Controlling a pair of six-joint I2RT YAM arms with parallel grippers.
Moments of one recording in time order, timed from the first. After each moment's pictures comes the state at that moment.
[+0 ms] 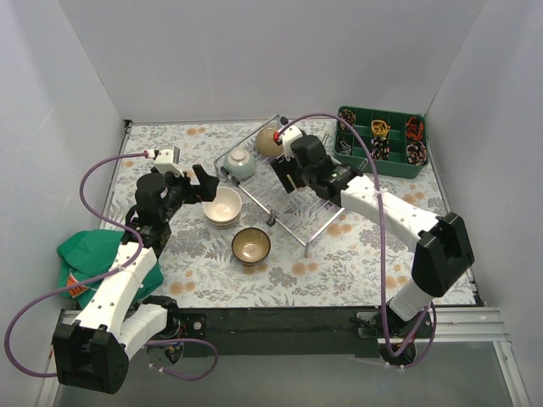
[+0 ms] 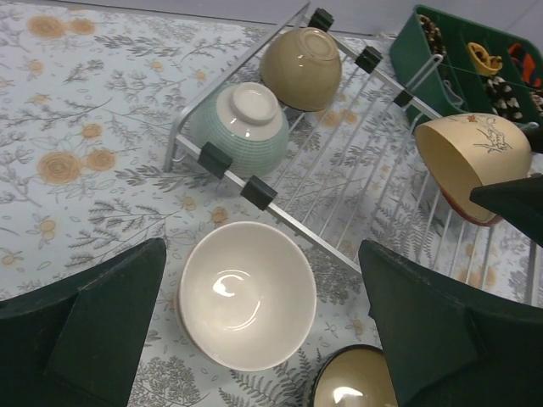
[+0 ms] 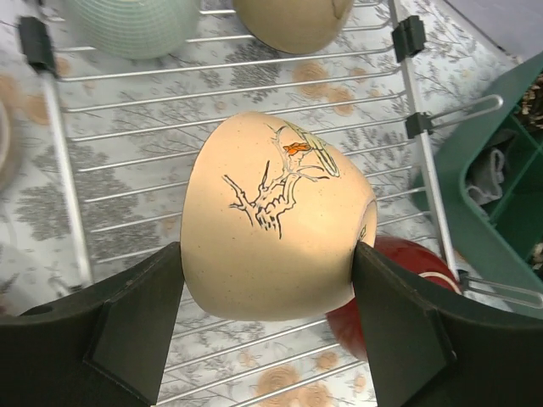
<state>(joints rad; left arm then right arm) -0.18 0.94 0.69 0.03 0.14 -0.29 0.75 1.64 1.37 -0.36 0.29 -0.12</state>
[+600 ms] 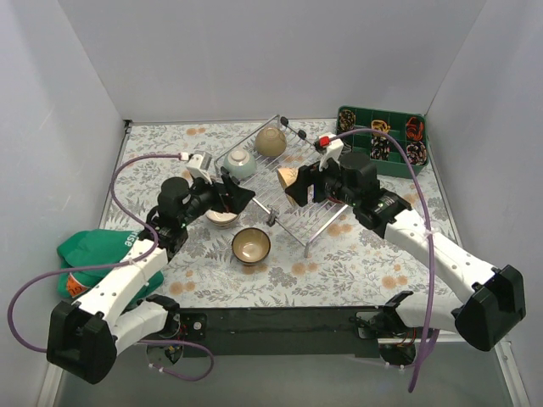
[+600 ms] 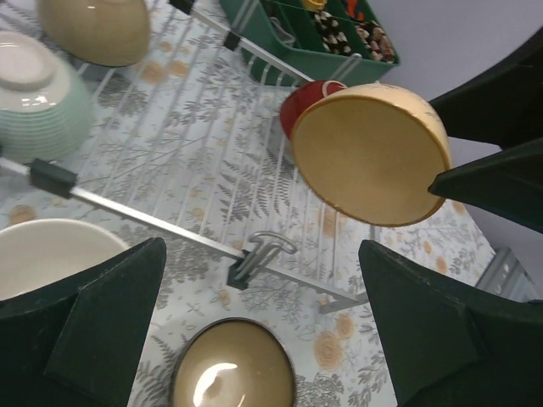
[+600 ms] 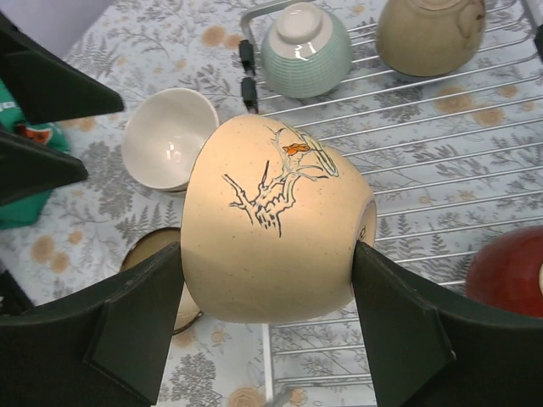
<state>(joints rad) -0.36 1.00 0.66 0.17 0.34 -0.46 0.66 1.22 1.02 -0.15 -0.15 0.20</state>
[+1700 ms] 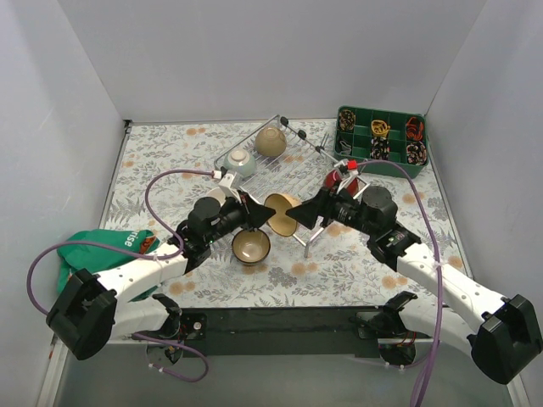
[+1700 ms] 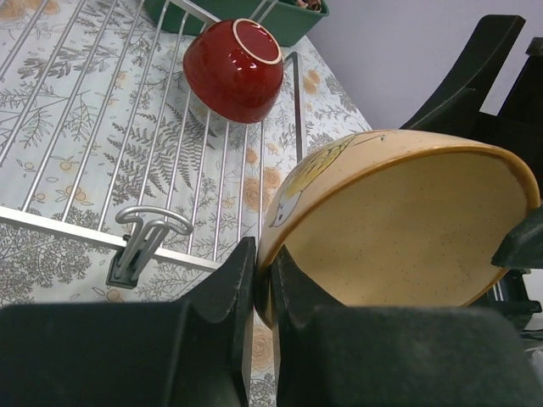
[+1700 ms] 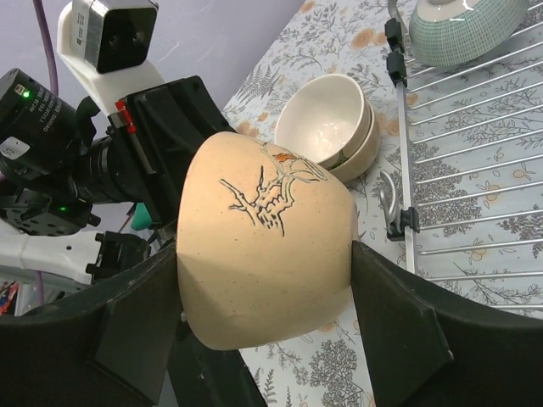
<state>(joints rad) -0.68 1.15 0.53 0.50 0.20 -0.60 0.63 0.98 0.62 0.26 -0.42 0.64</state>
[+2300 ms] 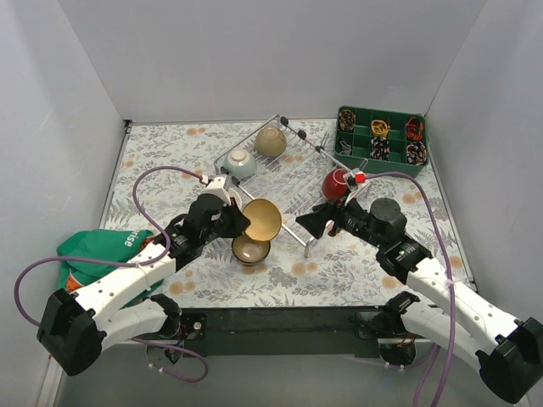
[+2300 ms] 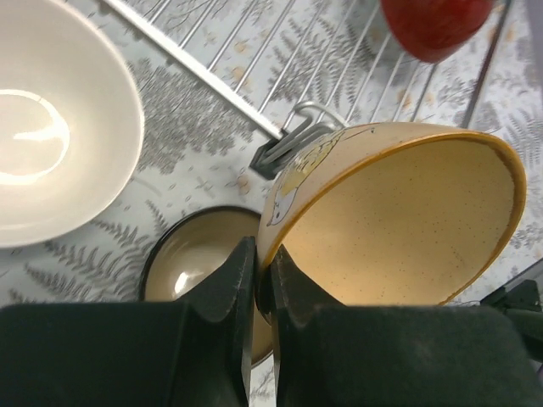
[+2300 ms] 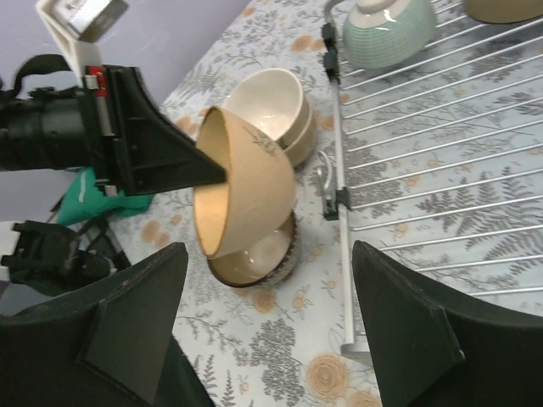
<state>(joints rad) -0.68 1.02 0.65 -0.13 -0.06 -0.62 0.63 0.82 0.54 0.18 -0.32 0.50</state>
